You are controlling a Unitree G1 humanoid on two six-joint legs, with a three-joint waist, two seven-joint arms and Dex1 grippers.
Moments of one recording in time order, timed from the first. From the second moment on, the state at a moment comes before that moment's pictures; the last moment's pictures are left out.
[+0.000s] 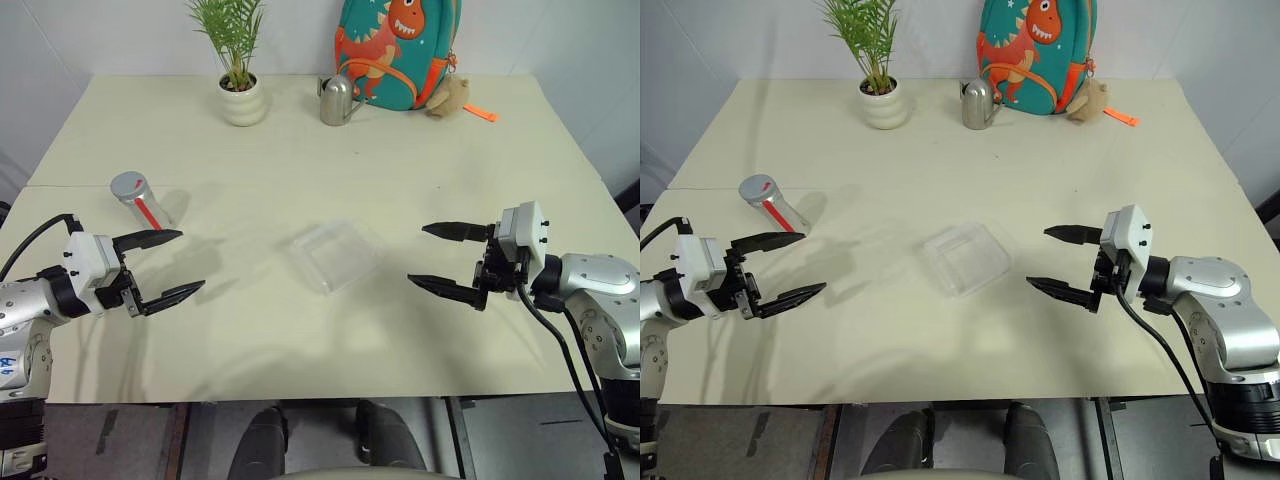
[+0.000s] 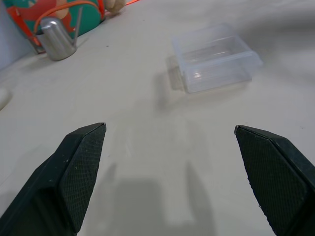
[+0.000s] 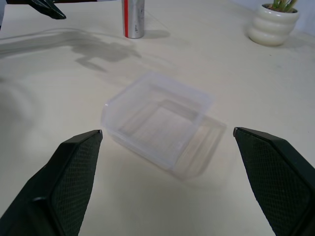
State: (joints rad) left arm -0.12 0.81 0.38 0.05 -0.47 -0.07 -1.12; right arm -0.29 -0.77 -0.13 -0.19 0.54 0.31 1.11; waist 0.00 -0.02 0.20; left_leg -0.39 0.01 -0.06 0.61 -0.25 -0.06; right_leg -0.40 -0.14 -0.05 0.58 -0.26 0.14
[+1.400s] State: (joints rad) left arm -0.39 0.10 0.30 0.02 0.16 0.21 0.37; right arm -0.58 -0.54 0.04 -0.19 0.57 0.48 1.05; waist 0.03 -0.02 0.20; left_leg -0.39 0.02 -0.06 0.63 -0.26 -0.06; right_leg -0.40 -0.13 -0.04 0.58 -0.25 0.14
